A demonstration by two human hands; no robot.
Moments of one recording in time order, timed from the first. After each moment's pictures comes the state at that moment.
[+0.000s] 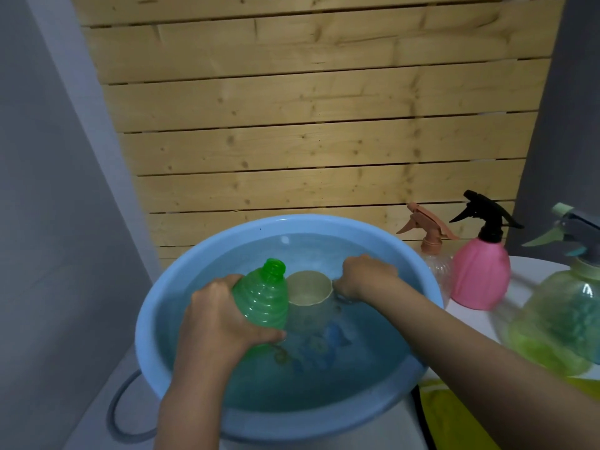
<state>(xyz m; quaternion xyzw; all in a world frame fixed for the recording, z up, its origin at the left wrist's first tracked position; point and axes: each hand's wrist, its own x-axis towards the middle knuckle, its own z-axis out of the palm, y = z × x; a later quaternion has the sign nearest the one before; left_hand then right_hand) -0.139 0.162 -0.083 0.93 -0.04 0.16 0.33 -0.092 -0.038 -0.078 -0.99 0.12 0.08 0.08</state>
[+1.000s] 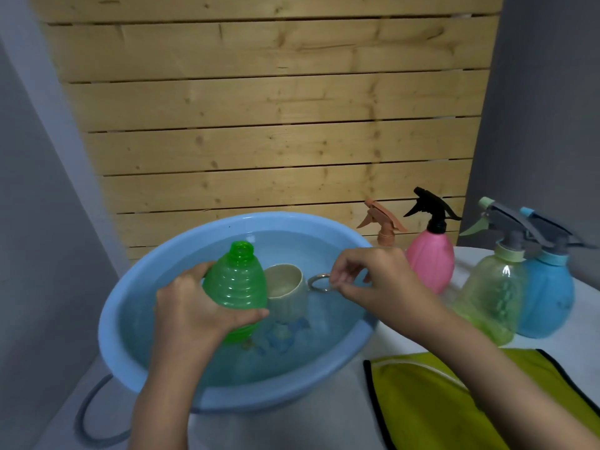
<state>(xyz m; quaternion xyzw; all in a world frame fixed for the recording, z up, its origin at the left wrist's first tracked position) -0.165 0.141 -0.073 0.90 -0.04 0.22 0.39 -0.200 -0.090 -0.063 -0.92 -0.10 -0.19 0.31</state>
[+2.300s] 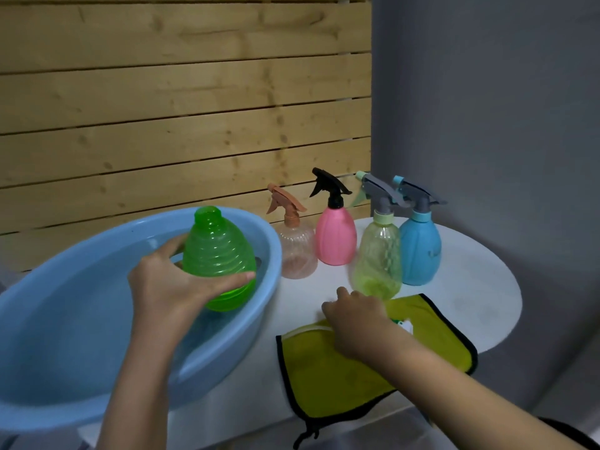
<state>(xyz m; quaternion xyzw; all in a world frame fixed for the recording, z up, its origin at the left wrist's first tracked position) -0.181 0.045 -0.064 0.84 -0.10 0.18 0.50 -0.260 -0.146 -0.118 -0.98 0.12 0.13 -0.05</state>
